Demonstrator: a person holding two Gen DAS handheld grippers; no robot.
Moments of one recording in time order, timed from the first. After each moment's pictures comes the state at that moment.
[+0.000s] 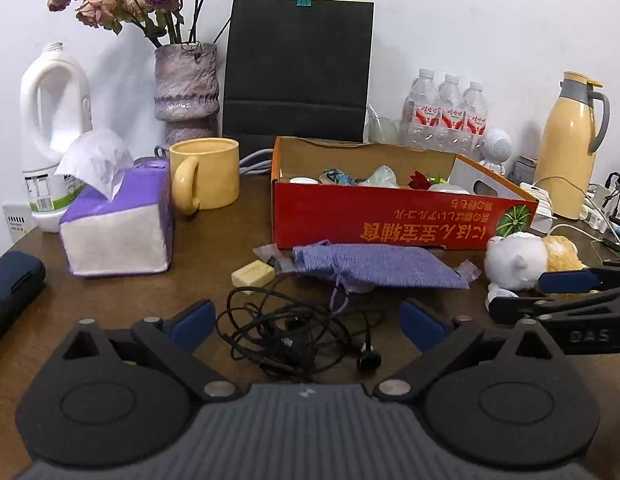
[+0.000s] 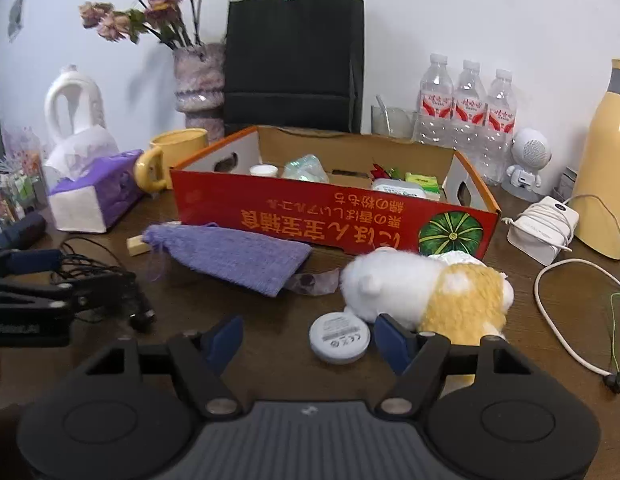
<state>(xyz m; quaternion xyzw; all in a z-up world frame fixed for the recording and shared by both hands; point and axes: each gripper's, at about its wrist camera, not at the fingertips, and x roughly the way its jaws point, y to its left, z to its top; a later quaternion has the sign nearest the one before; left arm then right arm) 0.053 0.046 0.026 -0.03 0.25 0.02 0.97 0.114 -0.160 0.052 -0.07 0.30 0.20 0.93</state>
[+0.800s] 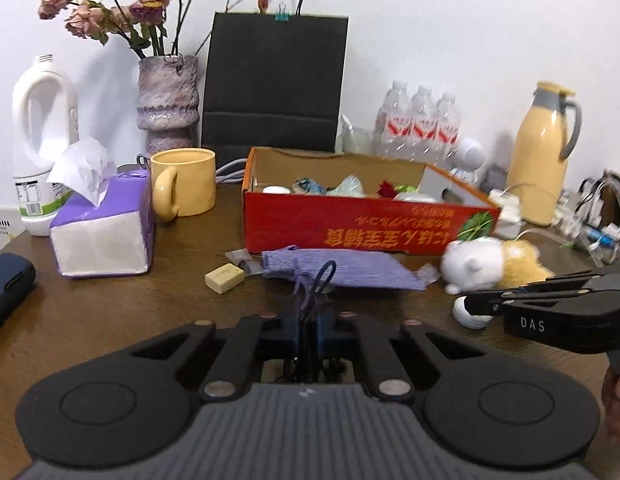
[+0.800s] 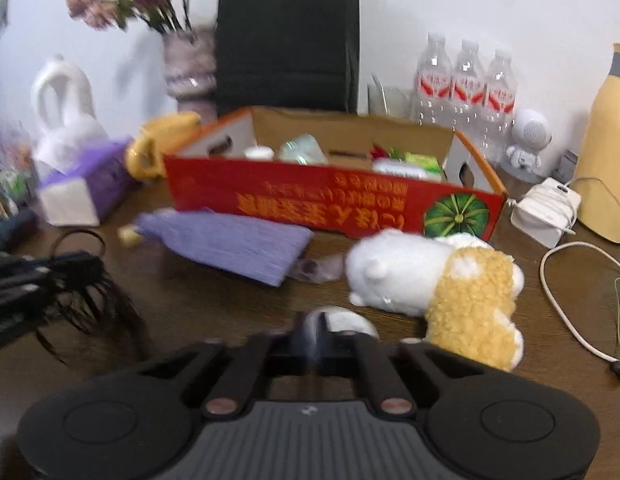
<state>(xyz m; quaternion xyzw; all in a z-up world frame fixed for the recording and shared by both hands) 0.023 0.030 0.040 -0.04 0.24 -0.01 0.97 0.108 -0.155 0.054 -0.06 0.32 0.19 0.93</state>
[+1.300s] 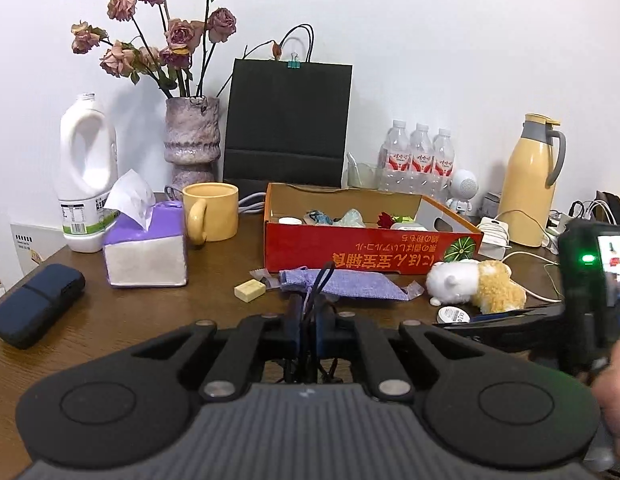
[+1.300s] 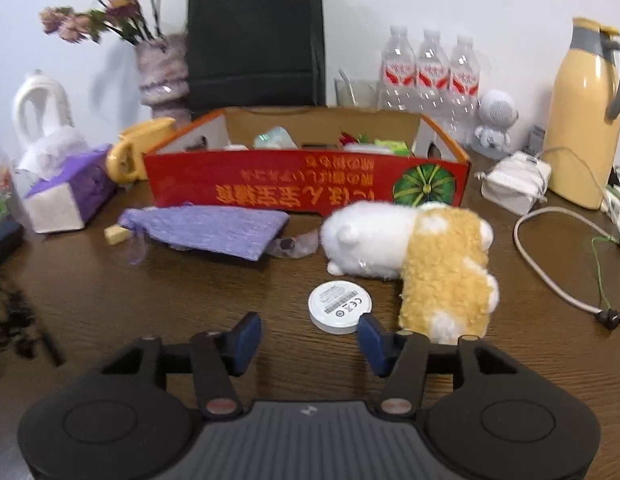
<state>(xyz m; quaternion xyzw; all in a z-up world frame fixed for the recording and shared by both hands) -0.036 0.031 0.069 -0.04 0.19 0.01 0.98 0.103 -0.161 0.036 -0.03 0.33 0.15 0.93</state>
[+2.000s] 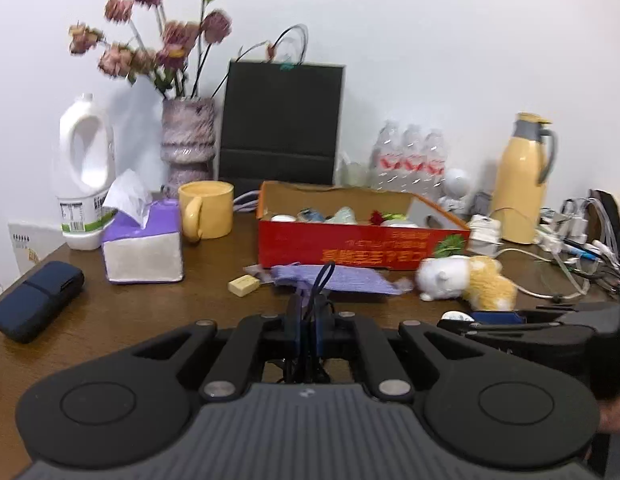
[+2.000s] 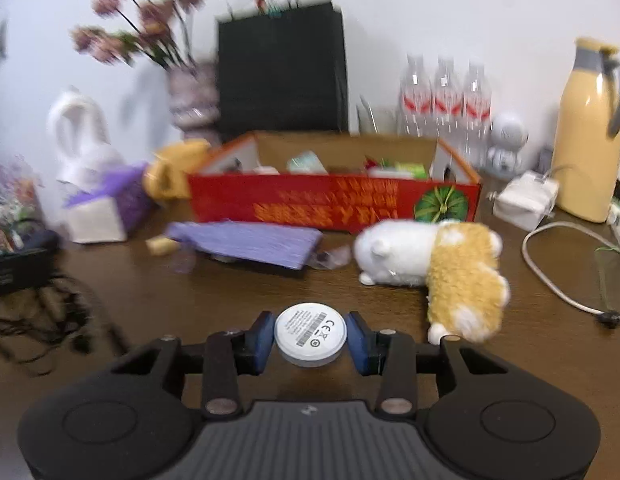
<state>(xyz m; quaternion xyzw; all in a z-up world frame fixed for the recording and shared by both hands) -0.059 0.022 0.071 -0.03 0.19 0.00 0.98 0.046 -0.167 0.054 -0.02 0.28 0.19 0.94</state>
